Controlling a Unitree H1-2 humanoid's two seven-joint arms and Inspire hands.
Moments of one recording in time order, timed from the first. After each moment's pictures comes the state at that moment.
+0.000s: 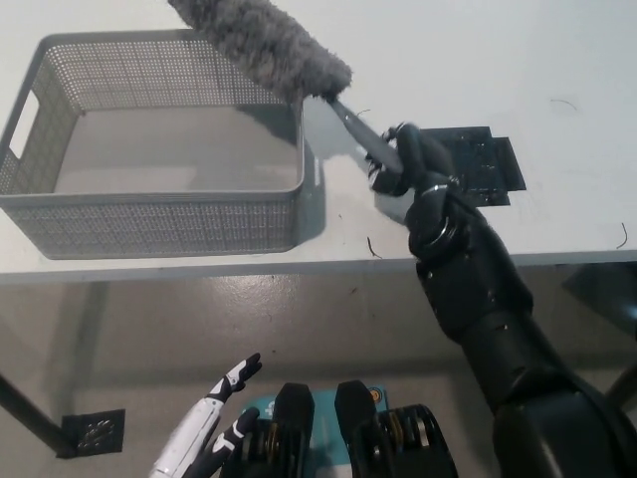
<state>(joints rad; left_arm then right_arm) 0.01 0.21 -0.18 0.19 0.28 -0.39 -0.05 -1.00 0.10 -0.13 0.97 -0.80 0.17 -0.11</state>
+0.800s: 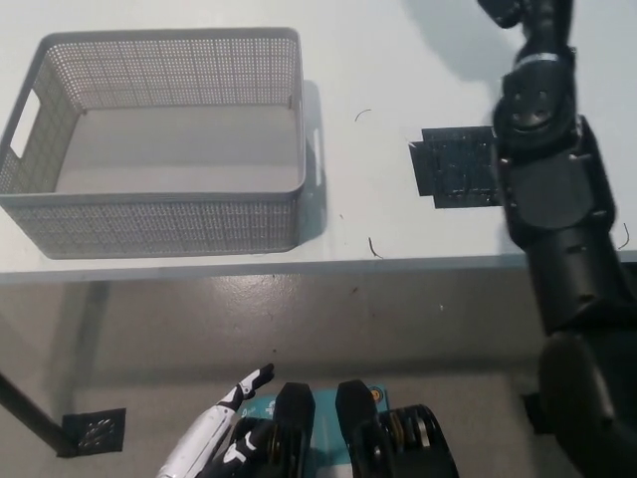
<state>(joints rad) 0.02 0.22 -0.21 0.17 0.31 -0.39 -0.07 -1.10 -0.06 -0.19 0.80 -0.53 0.01 -0.36</state>
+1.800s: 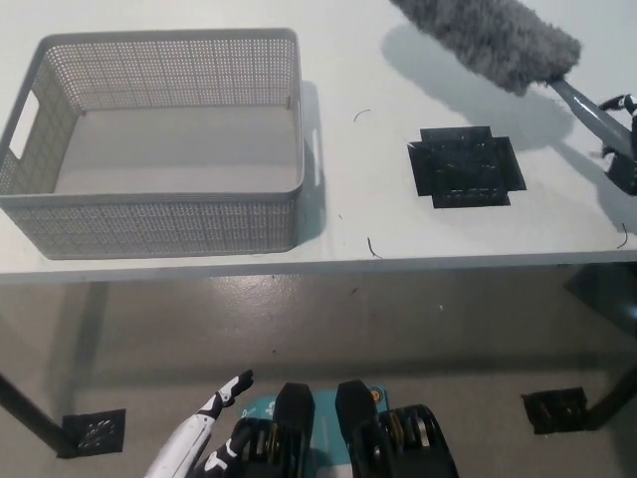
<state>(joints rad) 0.05 0.23 -0.16 0.16 0.32 -0.40 -0.07 -0.74 -0.50 0.27 0.77 -0.63 -0.13 -0.31</state>
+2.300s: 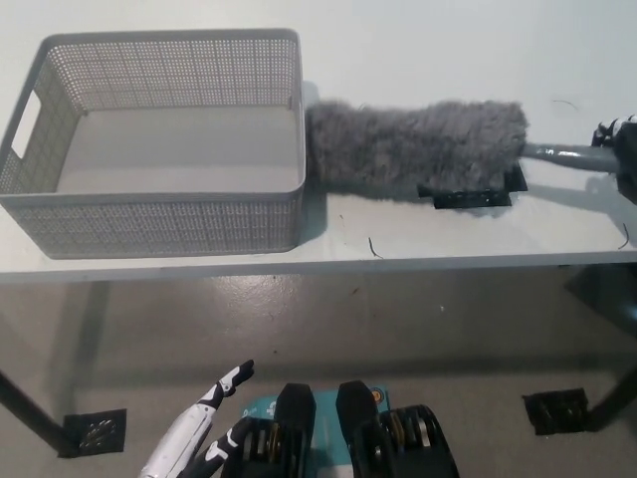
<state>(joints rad) 0.03 0.23 -0.16 0.16 0.32 -0.39 -0.07 -0.74 -0.63 0.49 0.71 -0.83 -0.24 -0.34</state>
